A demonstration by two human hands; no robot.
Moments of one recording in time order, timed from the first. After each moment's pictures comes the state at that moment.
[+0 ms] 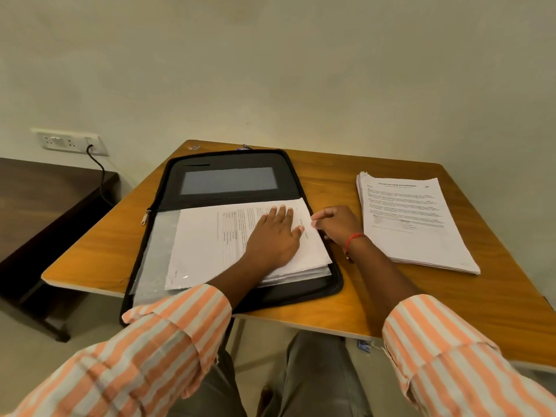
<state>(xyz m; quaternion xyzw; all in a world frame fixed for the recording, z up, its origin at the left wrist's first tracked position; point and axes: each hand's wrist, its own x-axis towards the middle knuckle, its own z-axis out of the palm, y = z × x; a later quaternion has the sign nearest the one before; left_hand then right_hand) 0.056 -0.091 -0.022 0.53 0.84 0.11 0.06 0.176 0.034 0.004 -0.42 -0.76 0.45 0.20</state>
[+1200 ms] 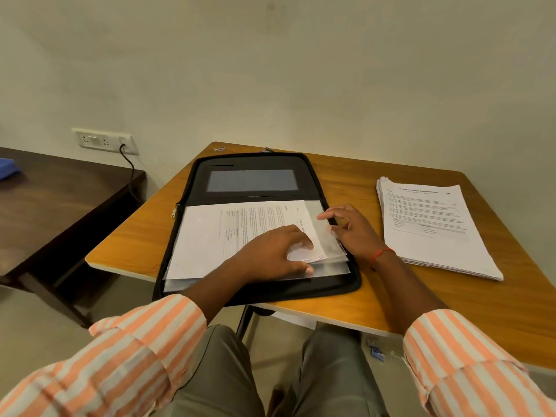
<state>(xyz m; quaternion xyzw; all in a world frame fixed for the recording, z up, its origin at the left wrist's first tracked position) 0.046 -0.174 0.007 0.63 0.74 0.20 0.12 0.190 0.009 0.005 -0.24 -0.86 0.40 0.22</state>
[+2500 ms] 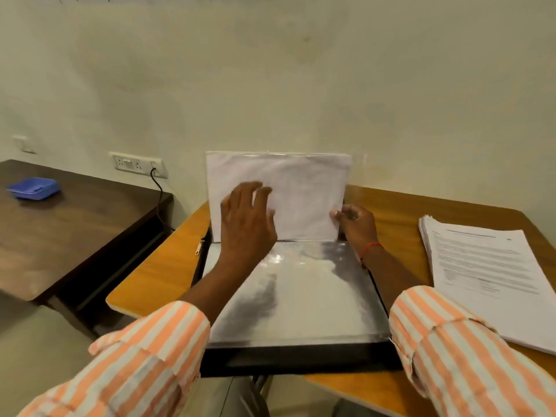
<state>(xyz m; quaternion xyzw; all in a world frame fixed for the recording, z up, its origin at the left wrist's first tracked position) -0.058 -0.169 0.057 0.40 0.79 0.27 -0.37 0.051 0.056 0.015 -0.31 -0.71 0.52 0.36</state>
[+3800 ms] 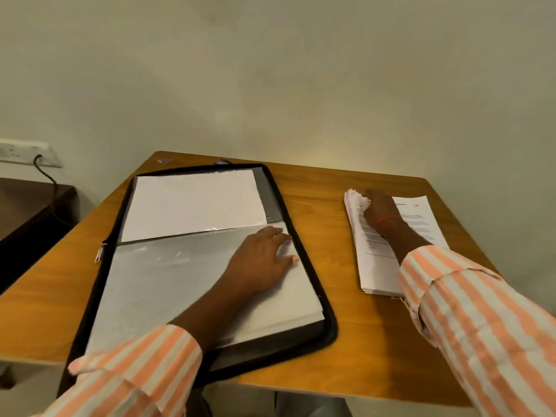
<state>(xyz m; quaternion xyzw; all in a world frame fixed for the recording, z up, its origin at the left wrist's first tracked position) 0.019 -0.074 -0.016 0.59 0.77 0.22 0.07 0.188 0.214 0.011 -0.53 -0.82 0.13 0.17</state>
